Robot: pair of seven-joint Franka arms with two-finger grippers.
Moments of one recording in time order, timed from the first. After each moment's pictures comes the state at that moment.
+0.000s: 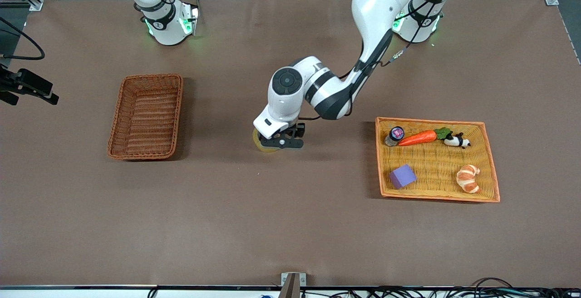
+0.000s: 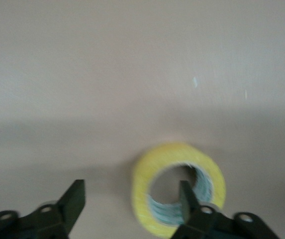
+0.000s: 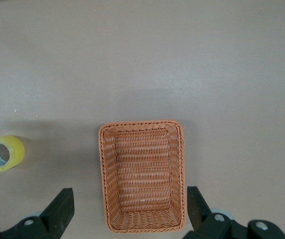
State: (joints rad) left arm -0.71 0.75 -0.12 -1.28 0.12 2.15 -0.82; right arm -0.02 0.04 -0.06 -1.49 0.05 1.56 -0.05
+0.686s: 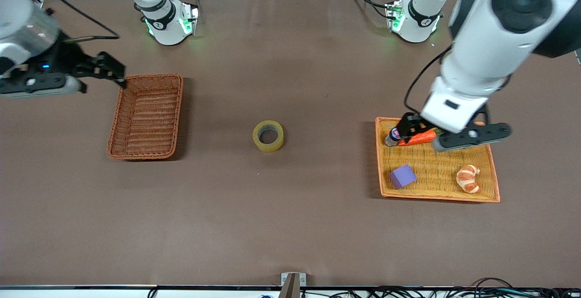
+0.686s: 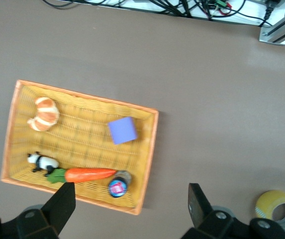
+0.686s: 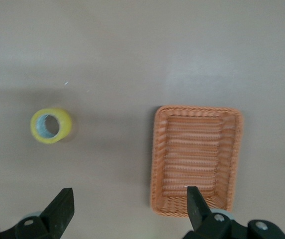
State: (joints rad) left arm -0.28 0.29 -0.10 -1.29 0.12 1.69 -0.51; right arm 0.26 0.02 -0.03 -1.50 0.06 1.51 0.16
